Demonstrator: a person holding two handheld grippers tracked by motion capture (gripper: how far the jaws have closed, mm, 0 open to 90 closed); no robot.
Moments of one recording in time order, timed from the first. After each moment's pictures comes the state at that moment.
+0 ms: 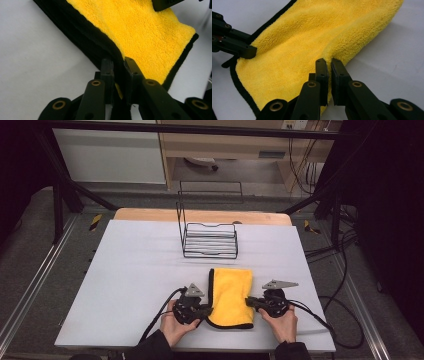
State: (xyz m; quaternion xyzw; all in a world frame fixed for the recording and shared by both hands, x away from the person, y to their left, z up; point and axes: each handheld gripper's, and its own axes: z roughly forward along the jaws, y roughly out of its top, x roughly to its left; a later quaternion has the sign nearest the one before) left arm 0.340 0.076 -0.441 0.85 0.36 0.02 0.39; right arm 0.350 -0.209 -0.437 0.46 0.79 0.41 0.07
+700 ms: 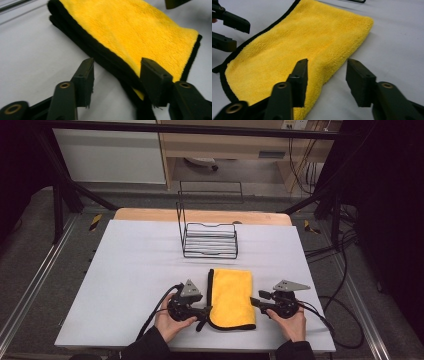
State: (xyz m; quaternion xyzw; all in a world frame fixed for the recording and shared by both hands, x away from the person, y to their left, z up) left arm 0.350 0.090 -0.430 0.85 0.32 0.08 0.40; right arm 0.349 -0.238 -0.442 0.43 0.77 0.45 0.11
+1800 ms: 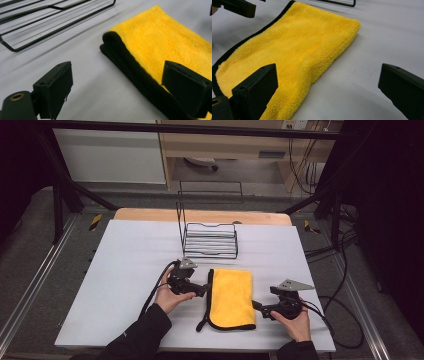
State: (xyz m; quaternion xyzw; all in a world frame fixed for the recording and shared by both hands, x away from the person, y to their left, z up) left arm 0.419 0.094 -0.422 0.83 0.37 0.11 0.40; right arm 0.353 -0.248 -0.444 0.43 0.77 0.45 0.12
